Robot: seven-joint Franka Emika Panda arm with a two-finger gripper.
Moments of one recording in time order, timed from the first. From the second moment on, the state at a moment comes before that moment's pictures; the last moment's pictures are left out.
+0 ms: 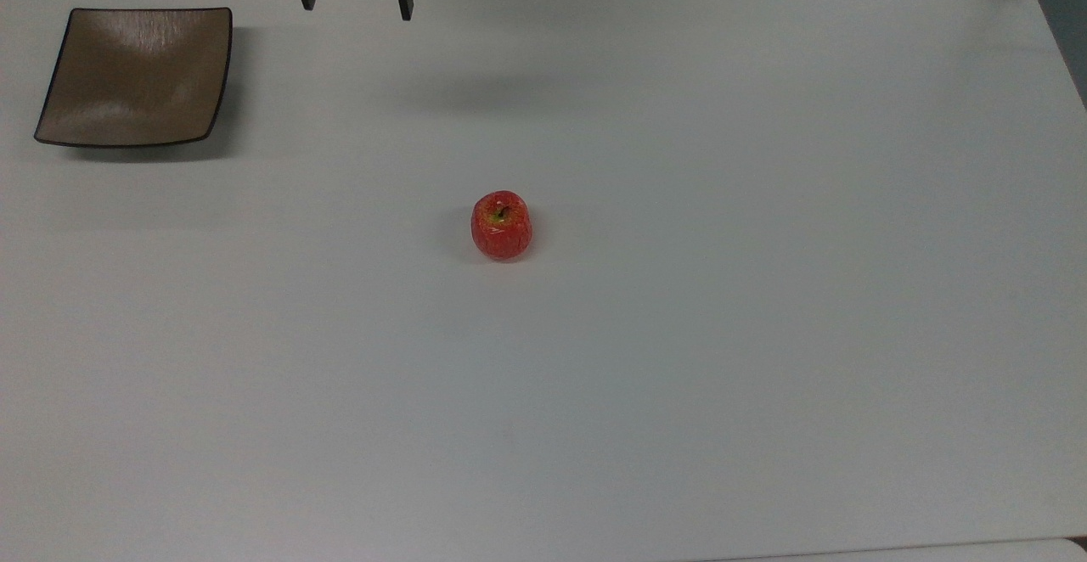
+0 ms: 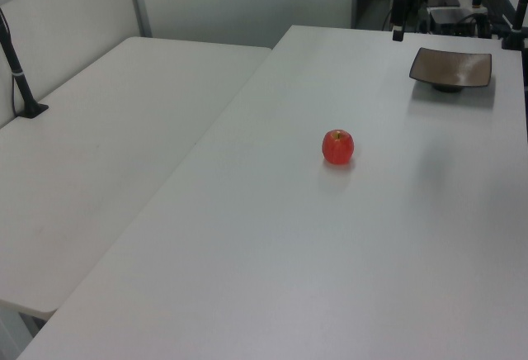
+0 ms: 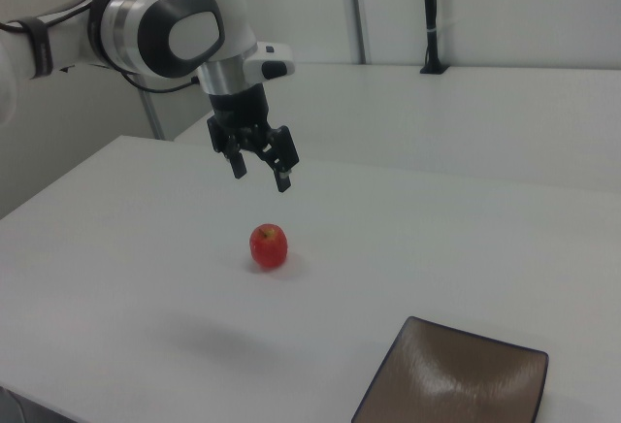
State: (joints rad) arm -0.02 -0.03 -0.03 -1.76 -0.01 1.78 -0.01
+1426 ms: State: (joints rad) arm 0.03 0.10 0.00 -1.76 0.03 1.97 0.10
